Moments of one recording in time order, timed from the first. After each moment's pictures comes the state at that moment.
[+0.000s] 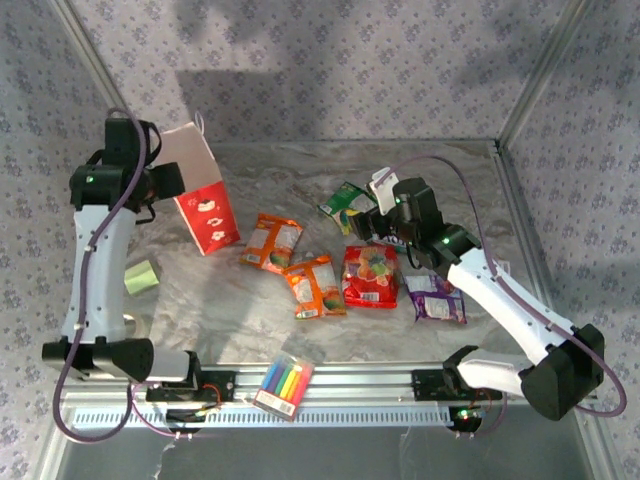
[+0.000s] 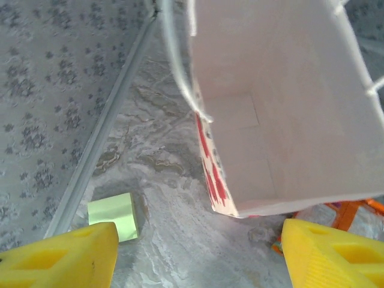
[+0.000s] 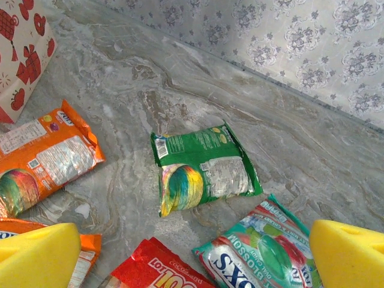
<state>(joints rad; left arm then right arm) -0.03 1.35 1.74 -1.23 -0.26 -0.28 0.57 1.19 1.06 -0.38 0.12 -0.09</state>
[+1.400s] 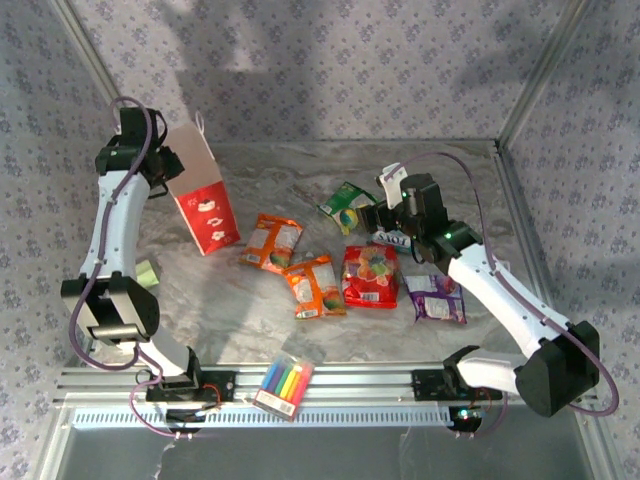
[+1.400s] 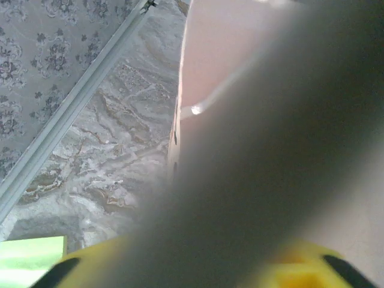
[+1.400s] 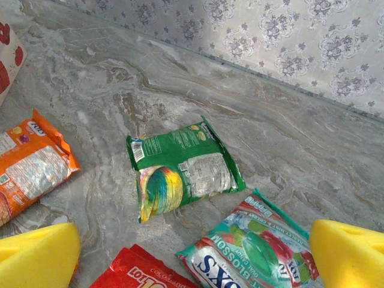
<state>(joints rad) 0.04 1.60 1.72 -0.97 -0.18 -0.43 0.49 1.21 1.04 -0.34 0.10 -0.06</state>
